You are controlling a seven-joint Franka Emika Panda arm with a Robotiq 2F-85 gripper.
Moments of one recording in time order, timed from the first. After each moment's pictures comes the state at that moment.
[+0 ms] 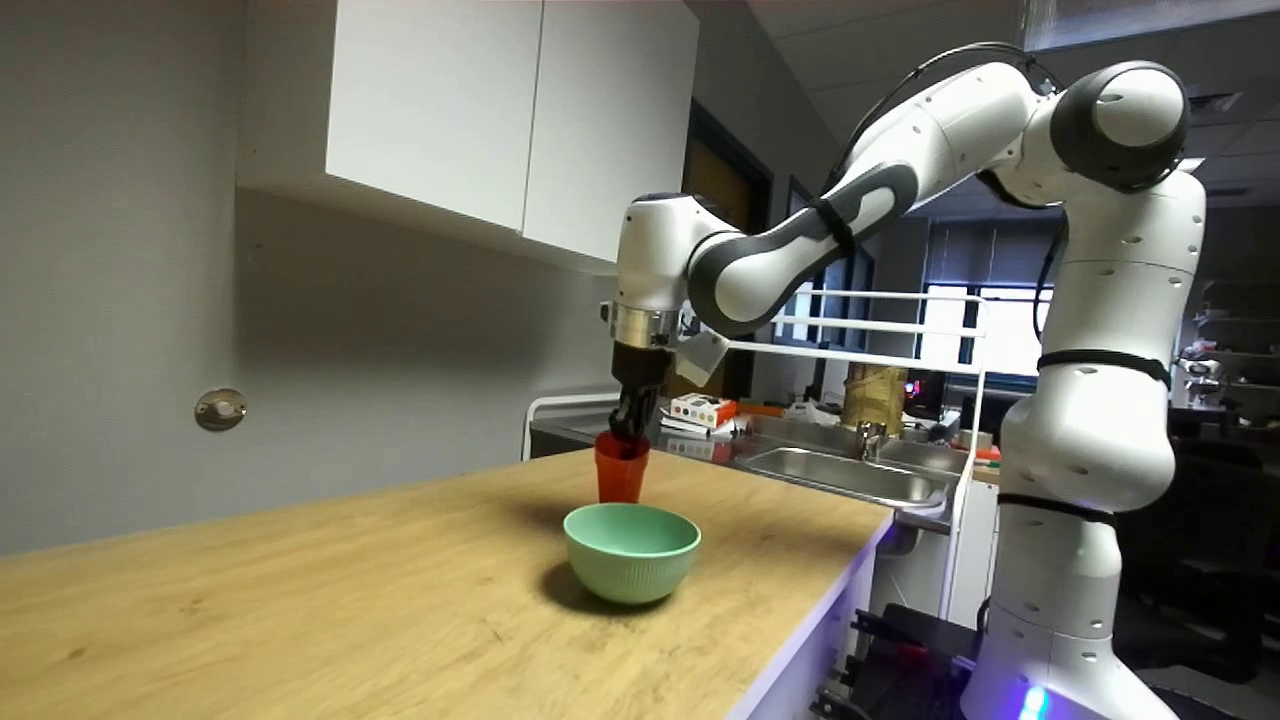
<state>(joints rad) 0.16 -0.13 0.23 -2.31 -0.37 2.25 0.34</state>
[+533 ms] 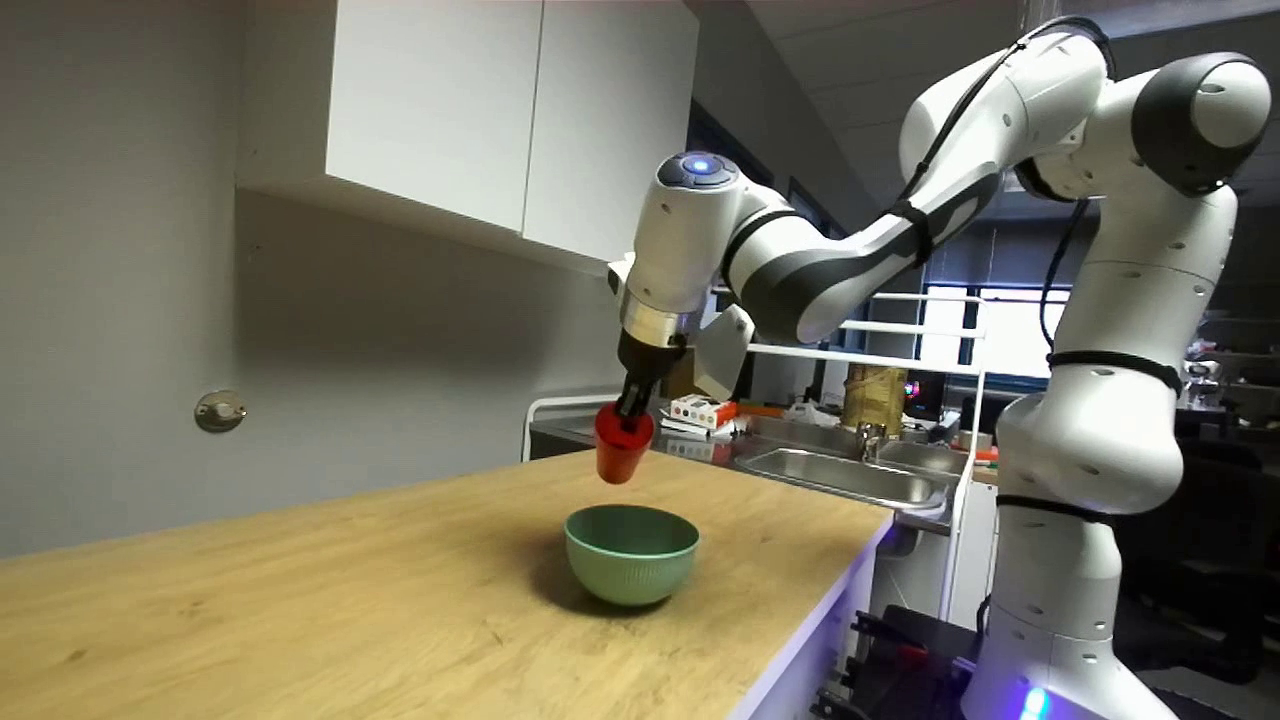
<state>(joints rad) 0.23 -0.23 0.40 -2.36 -0.76 2.12 0.72</state>
